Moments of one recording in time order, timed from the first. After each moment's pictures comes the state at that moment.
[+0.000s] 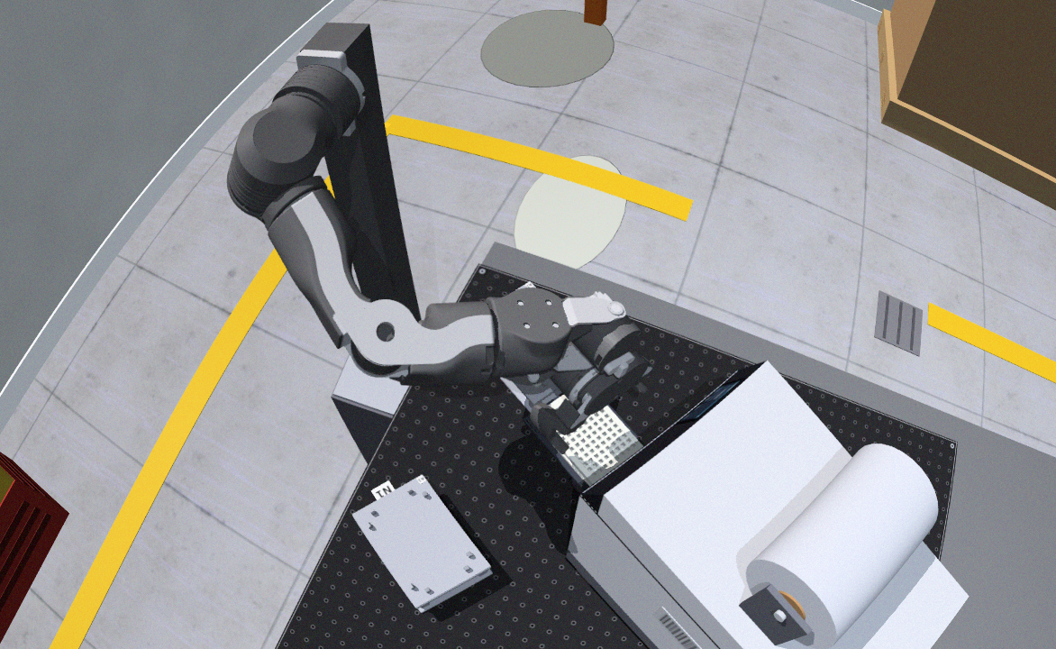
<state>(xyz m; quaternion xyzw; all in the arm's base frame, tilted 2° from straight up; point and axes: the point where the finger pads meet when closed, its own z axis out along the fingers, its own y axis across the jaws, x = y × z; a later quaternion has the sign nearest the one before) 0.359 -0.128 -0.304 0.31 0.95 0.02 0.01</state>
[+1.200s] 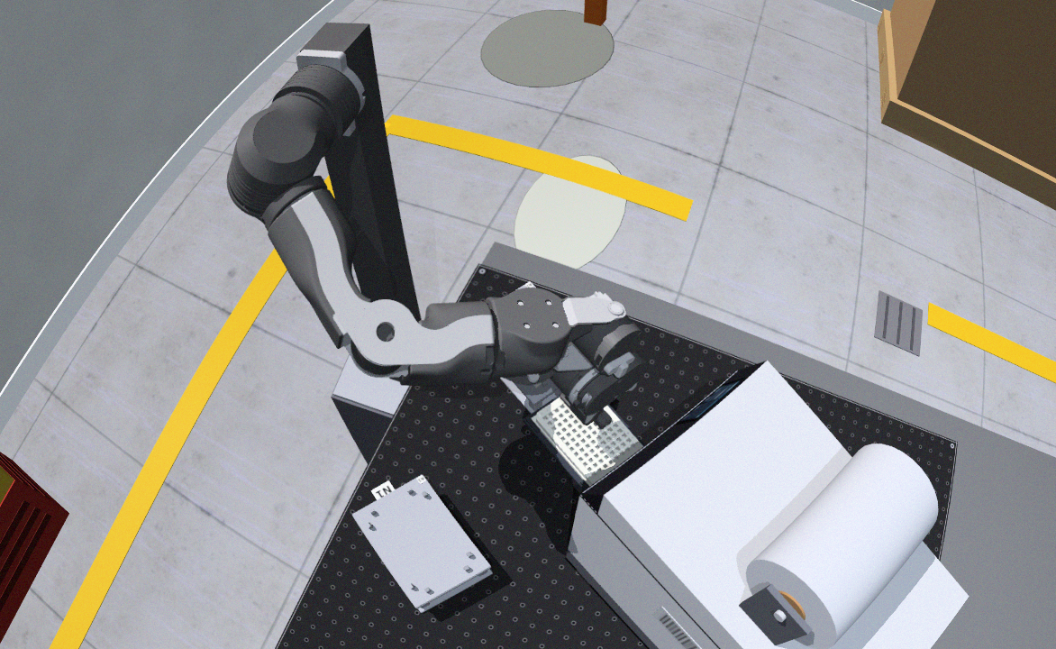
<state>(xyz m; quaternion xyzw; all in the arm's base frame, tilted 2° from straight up) 0.359 -0.128 -0.304 0.31 0.95 0.02 0.01</state>
